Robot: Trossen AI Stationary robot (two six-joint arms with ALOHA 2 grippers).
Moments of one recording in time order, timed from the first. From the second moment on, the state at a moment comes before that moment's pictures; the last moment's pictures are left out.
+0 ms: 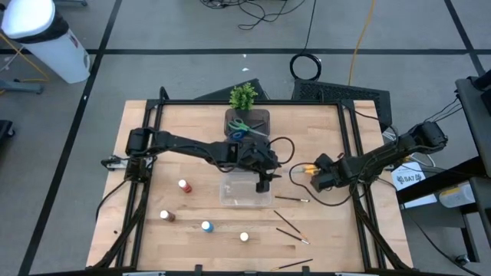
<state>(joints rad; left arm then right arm) -0.02 1.97 1.46 -0.05 0.04 0.06 0.29 1.19 0.46 -0.88 0.36 1.15</state>
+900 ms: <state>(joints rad) 0.01 2.03 1.50 -0.10 0.01 0.01 0.30 1.18 0.38 -0.73 0.37 1.14</state>
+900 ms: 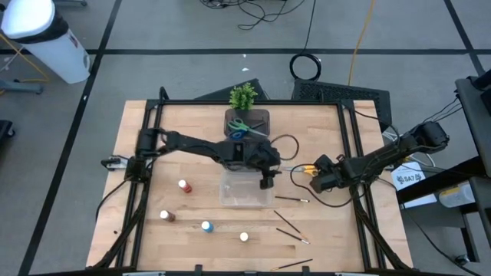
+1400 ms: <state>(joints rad) -0.01 1.51 1.21 -0.17 0.00 0.02 0.30 1.02 0.39 -0.67 0.44 1.03</state>
